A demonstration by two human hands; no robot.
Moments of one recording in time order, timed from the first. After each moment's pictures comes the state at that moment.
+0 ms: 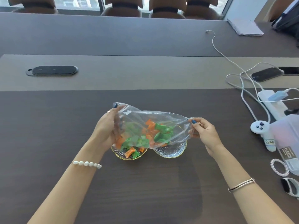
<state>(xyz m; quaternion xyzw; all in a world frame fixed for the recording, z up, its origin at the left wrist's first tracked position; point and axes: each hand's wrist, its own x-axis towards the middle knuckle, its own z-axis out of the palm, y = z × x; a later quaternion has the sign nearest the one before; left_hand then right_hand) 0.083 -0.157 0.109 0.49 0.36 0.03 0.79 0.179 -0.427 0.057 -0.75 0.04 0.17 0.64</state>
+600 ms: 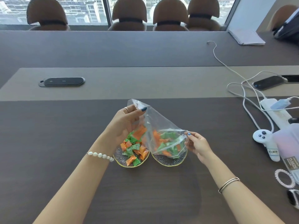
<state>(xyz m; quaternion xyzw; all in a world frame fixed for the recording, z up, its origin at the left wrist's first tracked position) 0.111 -0.175 0.135 0.53 0.17 -0.04 0.83 0.191 -0.423 0.022 -0.68 0.16 0.25 0.67</state>
